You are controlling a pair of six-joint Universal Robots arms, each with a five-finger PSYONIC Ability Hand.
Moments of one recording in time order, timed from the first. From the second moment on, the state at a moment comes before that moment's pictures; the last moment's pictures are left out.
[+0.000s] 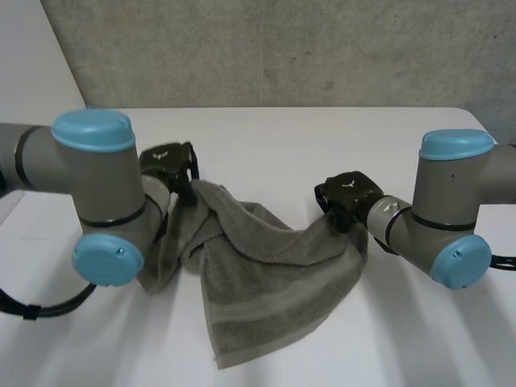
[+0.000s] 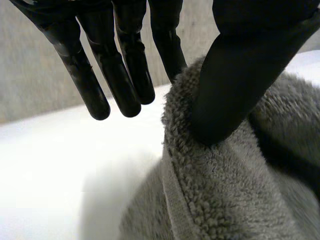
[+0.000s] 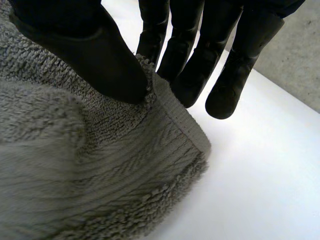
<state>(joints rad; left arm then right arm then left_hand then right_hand) 4.21 -2.20 -1.18 3.11 -1.74 3.07 1.96 -0.84 1.18 0.09 1.28 2.75 0.98 0.98 0.98 0.98 0.79 1.33 1.31 1.32 1.33 1.16</state>
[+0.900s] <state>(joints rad) 4.32 -2.15 -1.50 3.20 -1.52 3.38 1.97 -0.86 1.10 0.24 1.37 2.54 1.20 1.22 1.22 1.22 1.03 1.33 1.32 1.34 1.33 1.17</state>
